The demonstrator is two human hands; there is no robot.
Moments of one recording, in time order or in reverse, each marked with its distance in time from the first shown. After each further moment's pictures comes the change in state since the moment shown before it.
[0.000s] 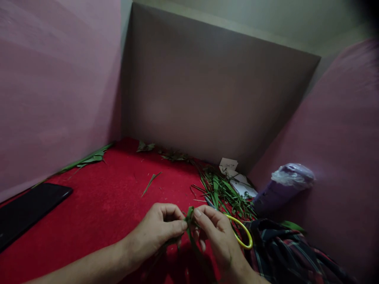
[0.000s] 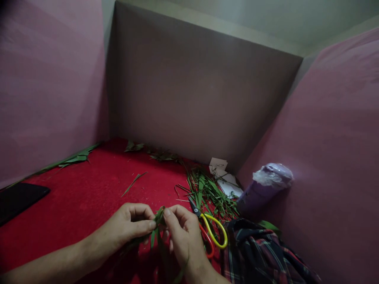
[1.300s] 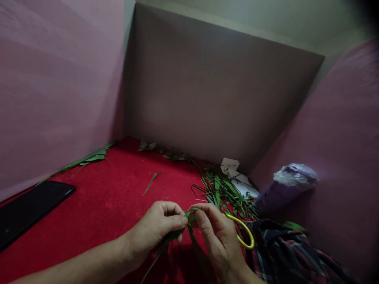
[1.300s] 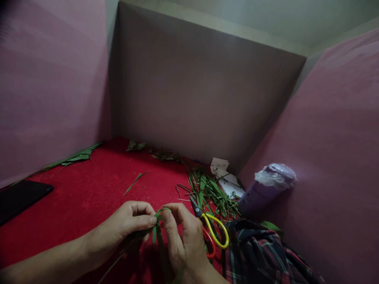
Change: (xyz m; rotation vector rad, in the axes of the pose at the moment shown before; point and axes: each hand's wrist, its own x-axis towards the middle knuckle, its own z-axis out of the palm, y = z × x) left_hand -0.003 0.000 -0.003 -0.020 -0.012 -0.085; right_hand -0.006 0.007 -0.002 -0.381 0.054 -0.436
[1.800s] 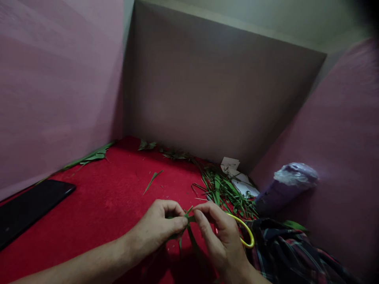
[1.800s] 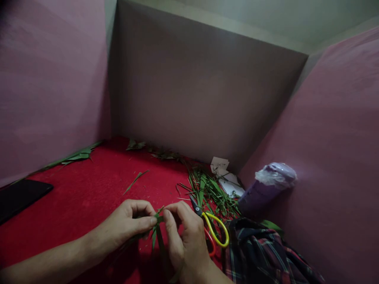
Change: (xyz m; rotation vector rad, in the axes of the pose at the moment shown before) left_hand 0.004 0.001 0.001 0.055 0.024 0.127; right_hand 0.003 0.000 -0.004 -0.150 0.000 -0.072
